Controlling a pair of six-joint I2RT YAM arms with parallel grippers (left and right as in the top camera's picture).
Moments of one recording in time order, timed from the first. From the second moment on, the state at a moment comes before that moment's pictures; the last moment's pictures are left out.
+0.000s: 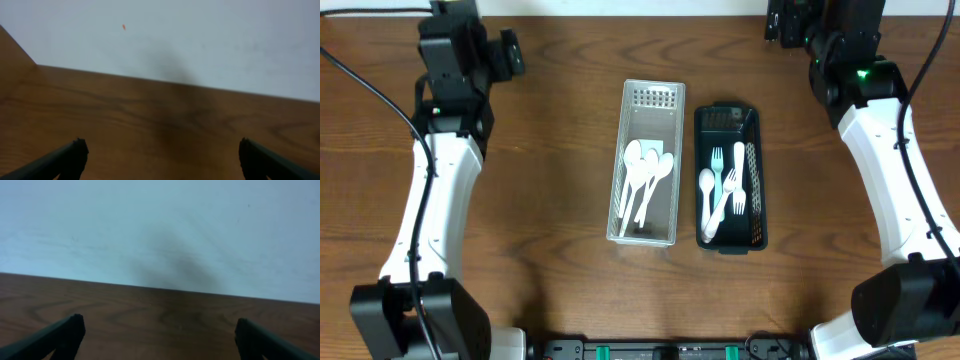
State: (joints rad) left arm 0.05 1.59 1.33 -0.21 -0.11 -0.04; right arm 0.12 1.71 1.63 -0.32 0.12 -0.02
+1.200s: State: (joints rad) left arm -0.07 0.50 0.39 -0.04 0.01 -0.06; right arm 0.10 0.55 0.38 -0.13 0.29 -0.03
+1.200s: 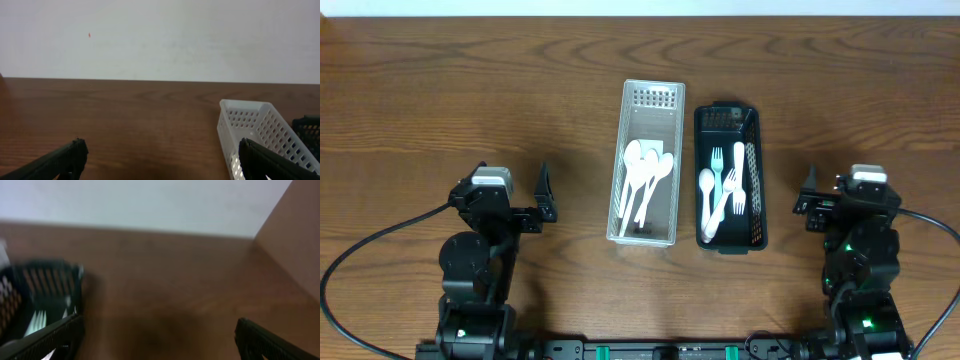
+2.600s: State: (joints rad) left arm -0.07 0.52 0.39 -0.61 0.01 -0.06; right arm 0.12 0.05 0.07 -0.07 0.05 0.04
